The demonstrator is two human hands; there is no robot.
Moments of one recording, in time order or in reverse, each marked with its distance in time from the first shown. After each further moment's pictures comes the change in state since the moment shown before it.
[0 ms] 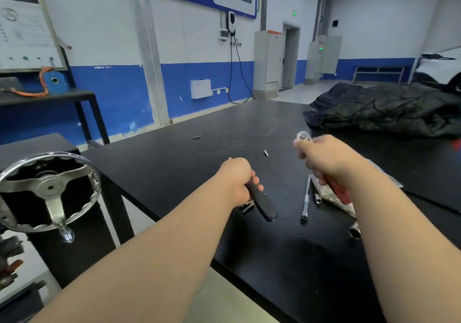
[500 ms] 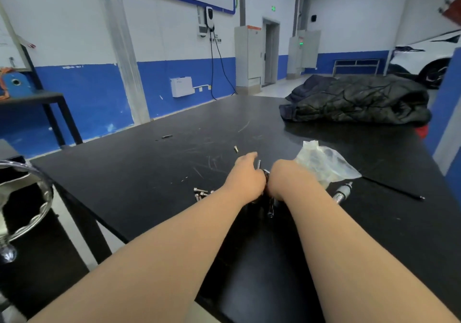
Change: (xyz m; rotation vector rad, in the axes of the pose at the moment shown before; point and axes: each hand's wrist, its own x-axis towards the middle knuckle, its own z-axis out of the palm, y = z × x) left_hand 0.026 -0.048 0.071 0.975 -0.214 0.606; right_hand 0.014 0.040 0.021 -0.832 -0.052 0.180
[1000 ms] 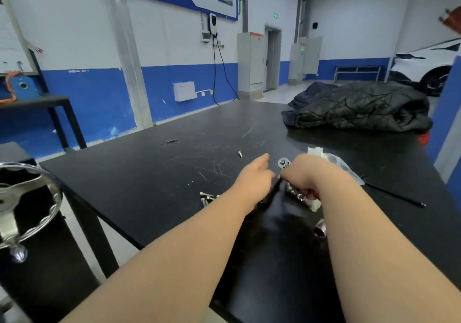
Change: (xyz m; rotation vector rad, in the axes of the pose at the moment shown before) left_hand -0.013 0.013 -0.002 -0.547 -0.084 -0.048; right_hand -0.009 0.018 -0.038 0.091 -0.075 -0.051
